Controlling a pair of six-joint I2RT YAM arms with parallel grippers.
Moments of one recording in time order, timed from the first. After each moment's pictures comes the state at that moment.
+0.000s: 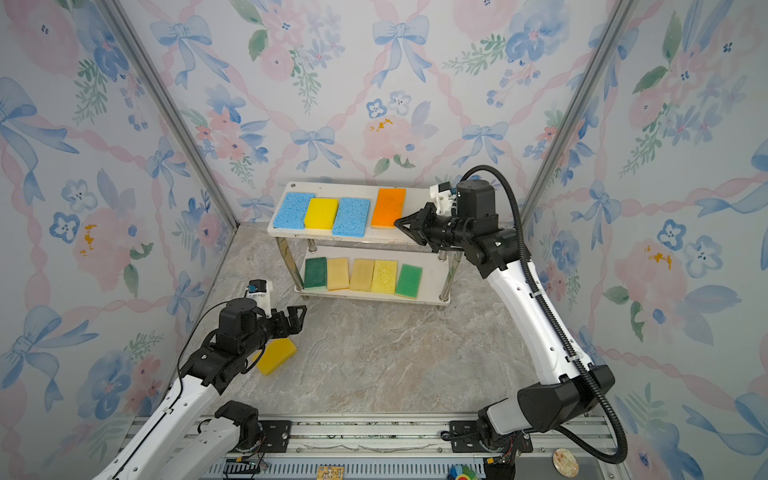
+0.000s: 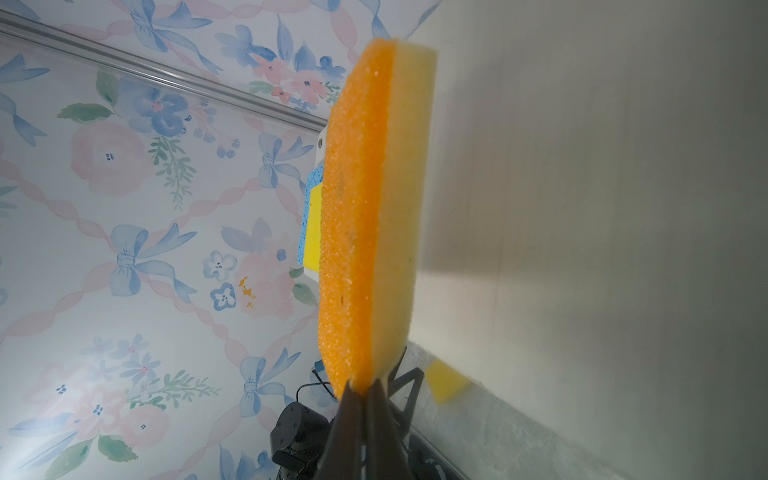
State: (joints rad) left arm -0.29 0.72 0.58 -0.42 0.02 -0.39; right arm 0.36 1.47 1.74 -0.65 -0.59 0.99
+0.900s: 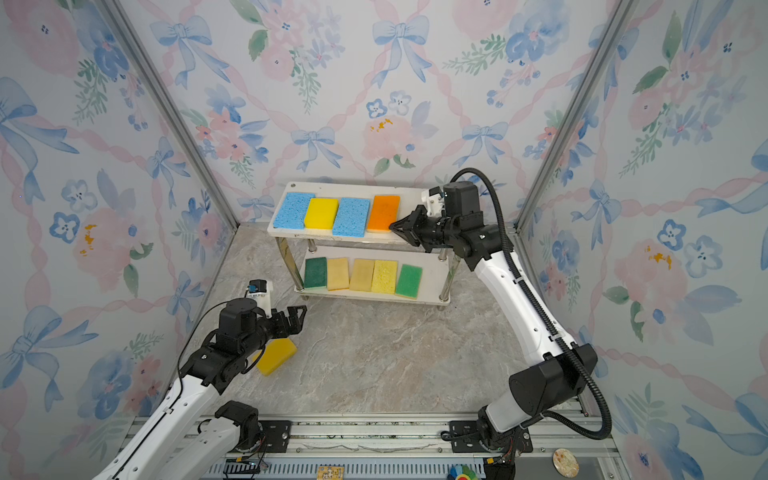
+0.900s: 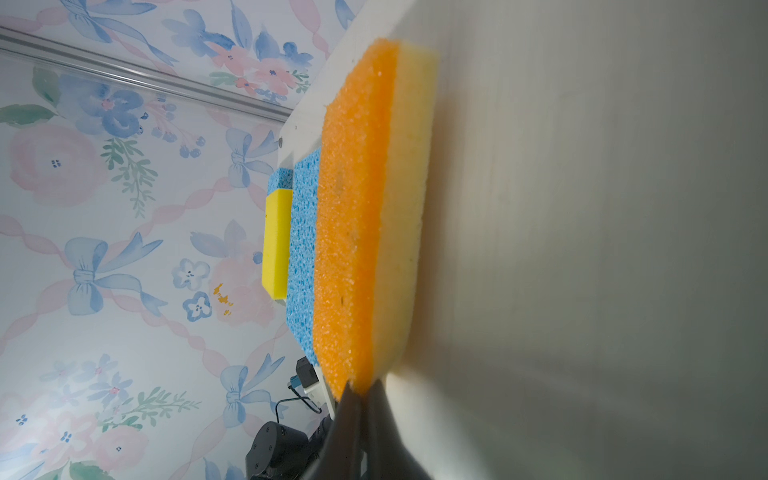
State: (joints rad) left arm -0.29 0.72 0.58 -0.42 0.02 -0.39; right arm 0.38 1.56 1.74 -0.65 -0.59 0.98
